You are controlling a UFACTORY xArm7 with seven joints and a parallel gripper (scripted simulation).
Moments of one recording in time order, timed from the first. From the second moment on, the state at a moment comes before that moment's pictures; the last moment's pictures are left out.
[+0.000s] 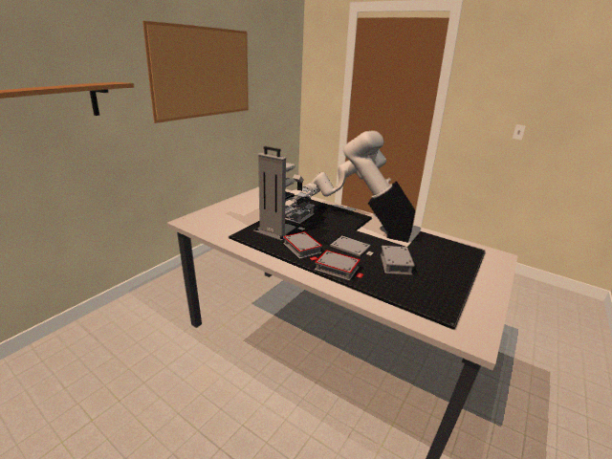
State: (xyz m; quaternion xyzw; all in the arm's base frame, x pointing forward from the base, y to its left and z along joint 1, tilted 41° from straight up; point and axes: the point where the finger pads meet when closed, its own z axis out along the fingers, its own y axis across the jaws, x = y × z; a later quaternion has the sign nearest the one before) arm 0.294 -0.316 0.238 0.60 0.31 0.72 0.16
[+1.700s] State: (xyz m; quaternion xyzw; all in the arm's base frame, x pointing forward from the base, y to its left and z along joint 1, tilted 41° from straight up) arm 0.294 -0.316 0.238 0.60 0.31 0.72 0.16
